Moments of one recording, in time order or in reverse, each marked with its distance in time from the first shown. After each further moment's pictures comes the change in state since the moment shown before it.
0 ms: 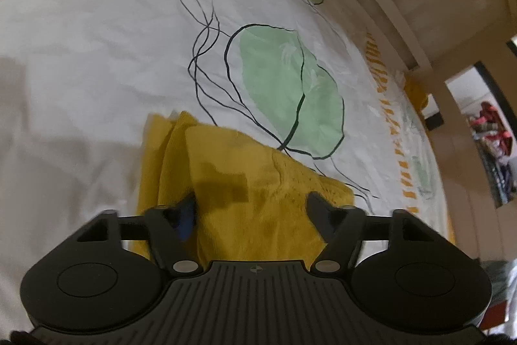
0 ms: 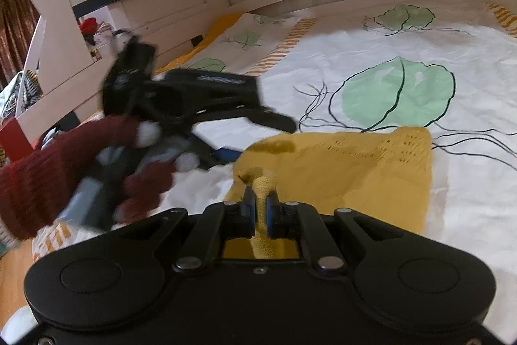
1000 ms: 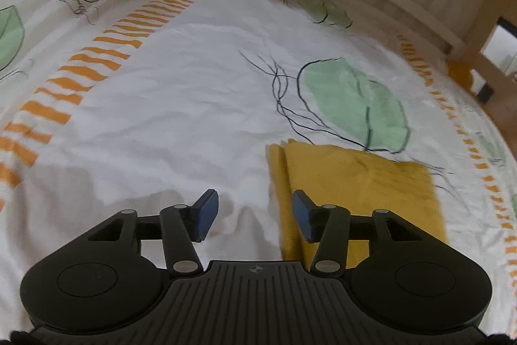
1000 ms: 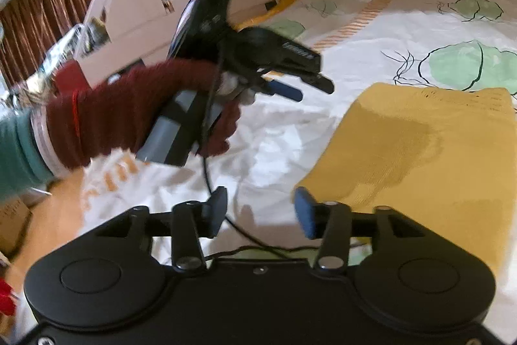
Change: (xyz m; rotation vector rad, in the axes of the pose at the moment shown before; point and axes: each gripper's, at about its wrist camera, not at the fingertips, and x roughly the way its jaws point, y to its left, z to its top) left arm -0.095 0.022 -0.041 0.250 -0.185 0.286; right arm -0.019 0.068 -0.047 -0.113 0.093 0.196
